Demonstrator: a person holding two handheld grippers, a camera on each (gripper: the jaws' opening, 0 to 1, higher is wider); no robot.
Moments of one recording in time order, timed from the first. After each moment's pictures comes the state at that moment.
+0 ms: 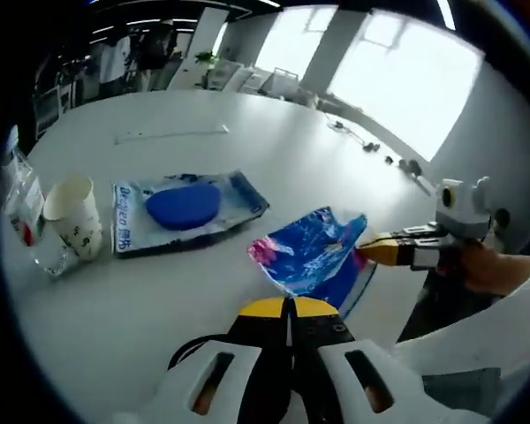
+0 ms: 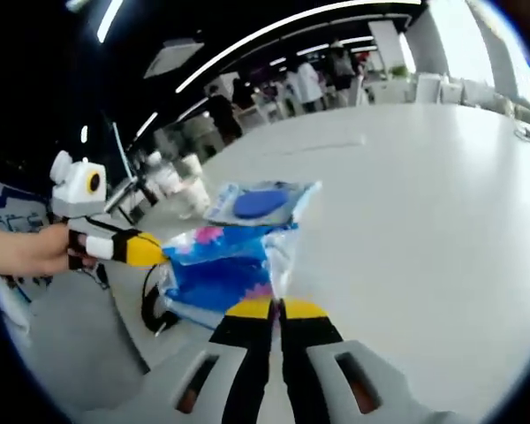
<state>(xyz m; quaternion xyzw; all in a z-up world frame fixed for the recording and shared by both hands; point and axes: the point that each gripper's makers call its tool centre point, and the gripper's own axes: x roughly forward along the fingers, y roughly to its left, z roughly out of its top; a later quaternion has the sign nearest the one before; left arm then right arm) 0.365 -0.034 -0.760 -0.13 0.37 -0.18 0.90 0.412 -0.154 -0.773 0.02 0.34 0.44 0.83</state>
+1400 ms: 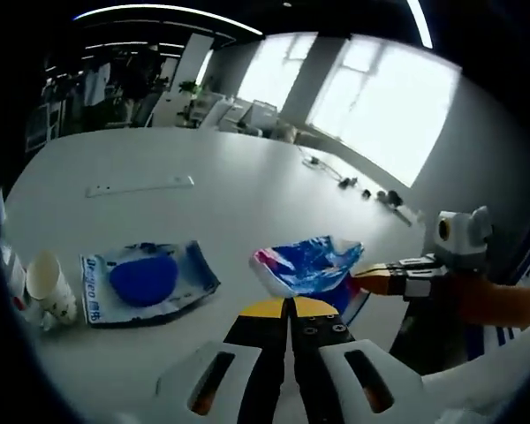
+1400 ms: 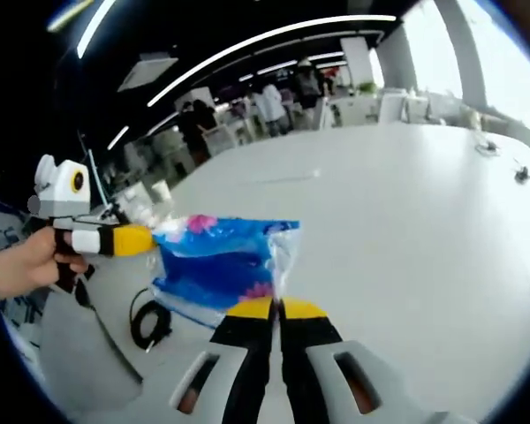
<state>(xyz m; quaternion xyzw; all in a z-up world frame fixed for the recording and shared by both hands) 0.430 -0.089 -0.695 -0.15 0.30 -0.20 0.92 0.459 -0.216 -0.729 0.03 0.32 0.37 0.87</state>
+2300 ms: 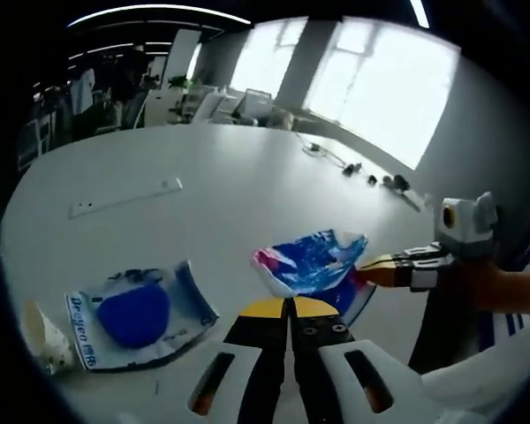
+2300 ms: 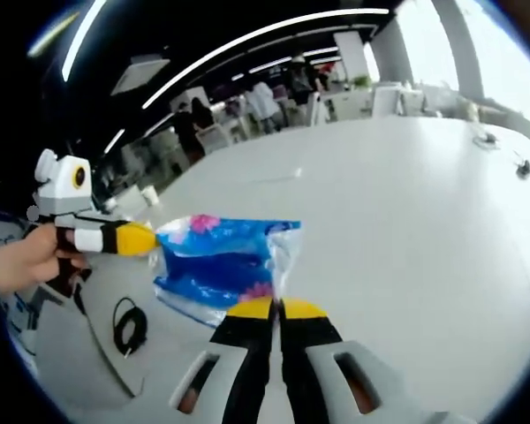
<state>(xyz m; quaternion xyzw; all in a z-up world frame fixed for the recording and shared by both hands) 0.486 -0.102 -0.710 -0.10 0.33 -0.21 0.91 0.511 -0.229 -0.745 0.04 0.33 0.37 0.87</state>
